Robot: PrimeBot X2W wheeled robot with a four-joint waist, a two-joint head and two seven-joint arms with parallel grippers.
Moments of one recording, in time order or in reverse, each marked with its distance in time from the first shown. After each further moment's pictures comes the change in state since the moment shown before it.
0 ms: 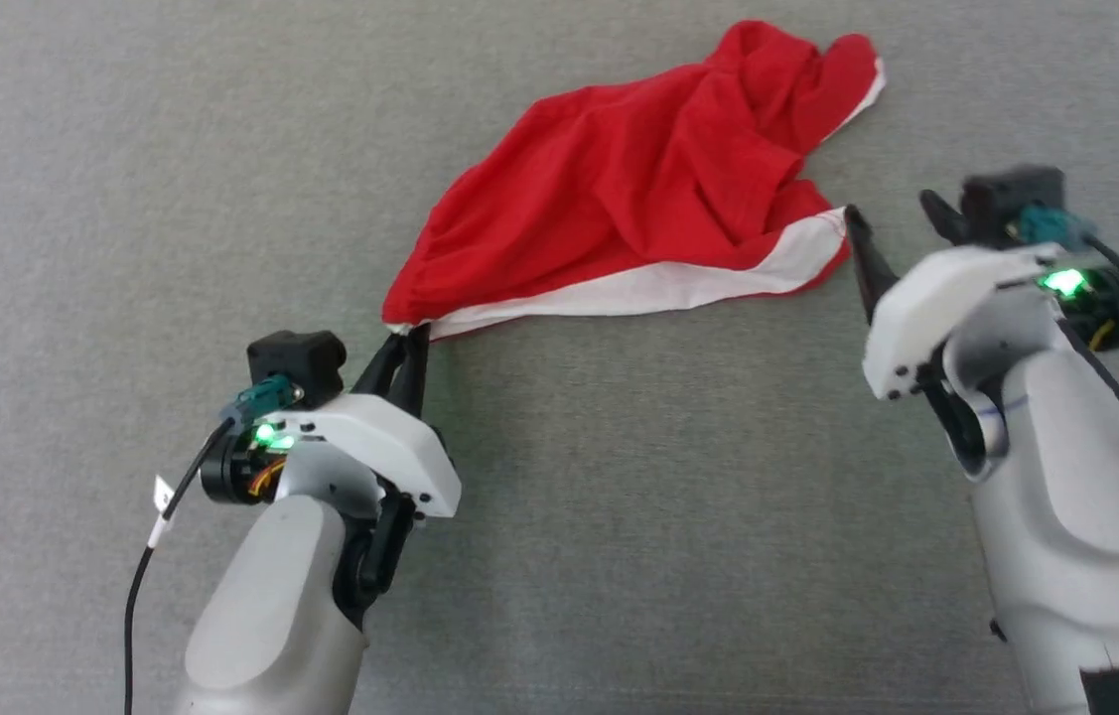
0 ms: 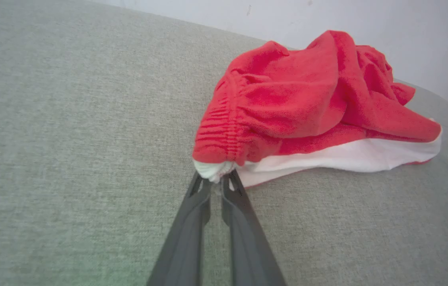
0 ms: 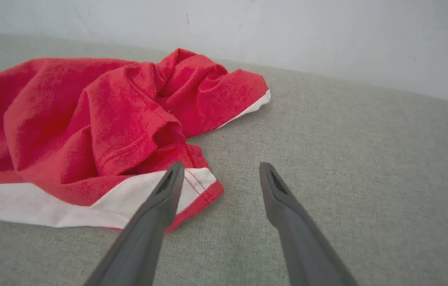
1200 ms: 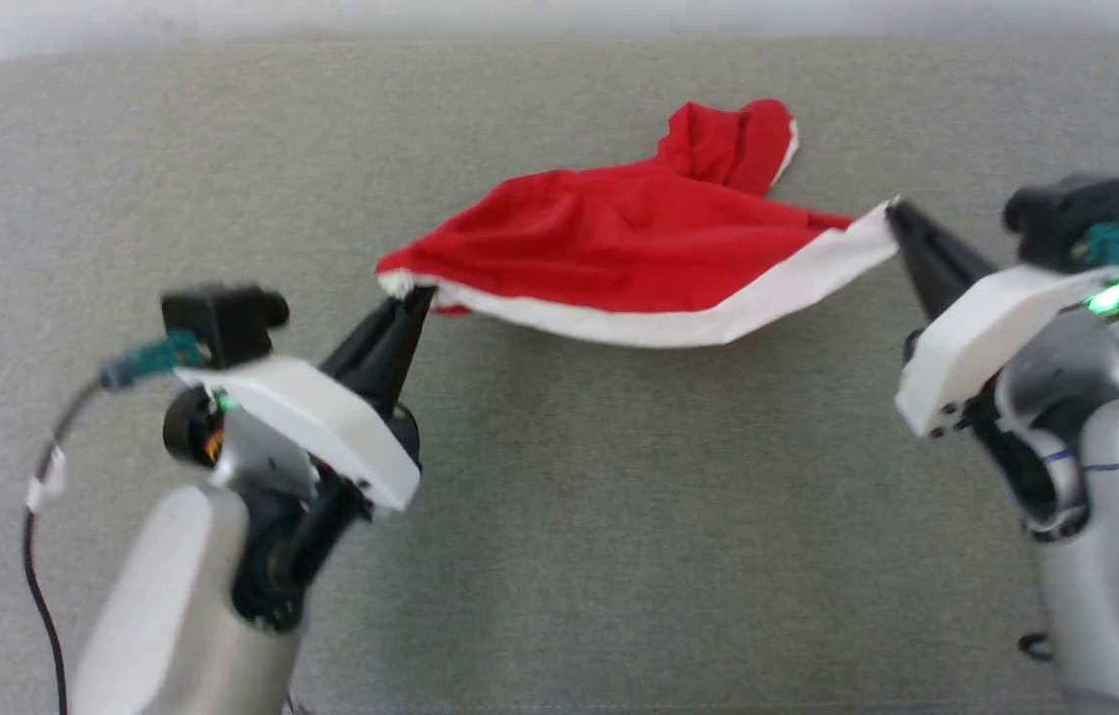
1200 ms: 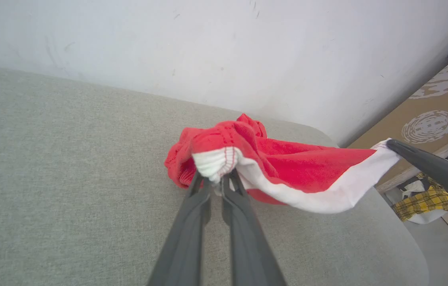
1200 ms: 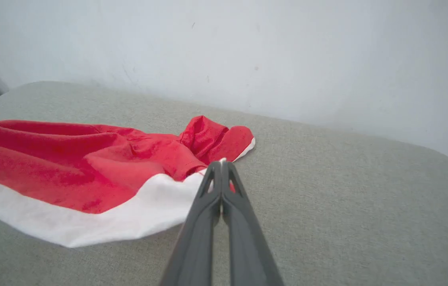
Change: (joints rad) left arm 0.089 0.094 0.025 -0.383 -0.218 -0.074 0.241; right arm 0.149 -0.080 0.097 -0.380 0.189 0.000 0.222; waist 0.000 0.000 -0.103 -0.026
